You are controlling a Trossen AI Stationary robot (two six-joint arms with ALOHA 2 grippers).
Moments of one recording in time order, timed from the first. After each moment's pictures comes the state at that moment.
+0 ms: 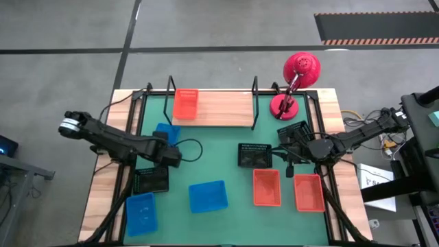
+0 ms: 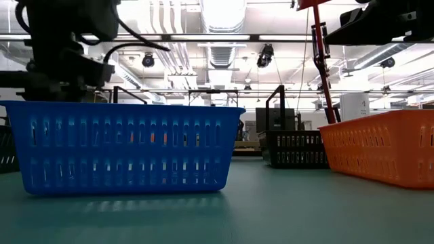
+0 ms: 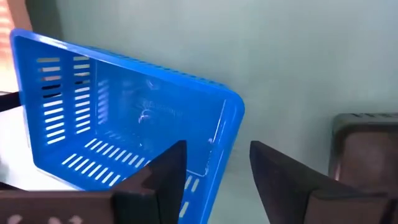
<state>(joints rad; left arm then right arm) -0.21 1.31 0.79 -1.08 -0.29 -0.23 0.36 0.72 0.41 0.00 0.44 -0.27</state>
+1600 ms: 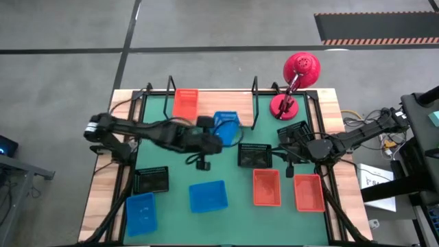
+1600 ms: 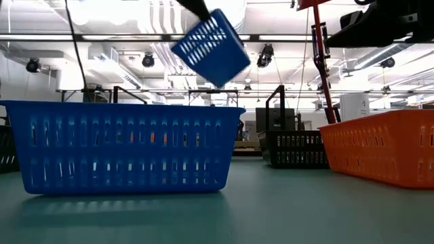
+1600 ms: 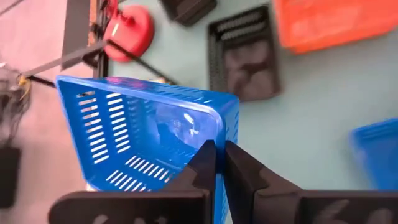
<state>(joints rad) -0.15 1.64 1.66 -0.92 -0.41 0.18 0.36 0.72 0.41 -0.02 0.44 -0.25</state>
